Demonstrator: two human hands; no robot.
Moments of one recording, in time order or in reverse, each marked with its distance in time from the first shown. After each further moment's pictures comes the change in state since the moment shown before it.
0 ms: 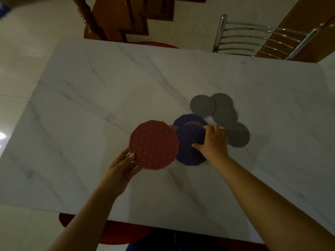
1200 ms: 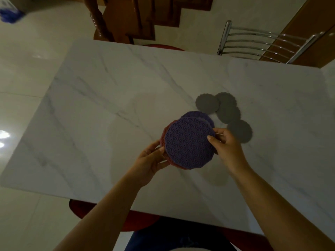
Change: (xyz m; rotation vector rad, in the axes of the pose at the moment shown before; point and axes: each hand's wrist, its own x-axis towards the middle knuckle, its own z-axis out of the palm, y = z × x) left_hand -0.018 -0.014 0.051 0.007 -0.239 -0.086; right_hand -0.067 -0.004 -0.036 1.022 -0.006 0.052
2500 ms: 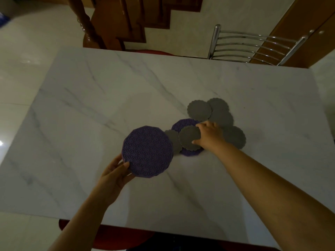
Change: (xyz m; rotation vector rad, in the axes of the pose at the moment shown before) left_hand -0.013 0.024 -0.061 0.034 0.243 0.113; right_hand 0.112 0.010 0.011 -1.215 -0.244 -0.032
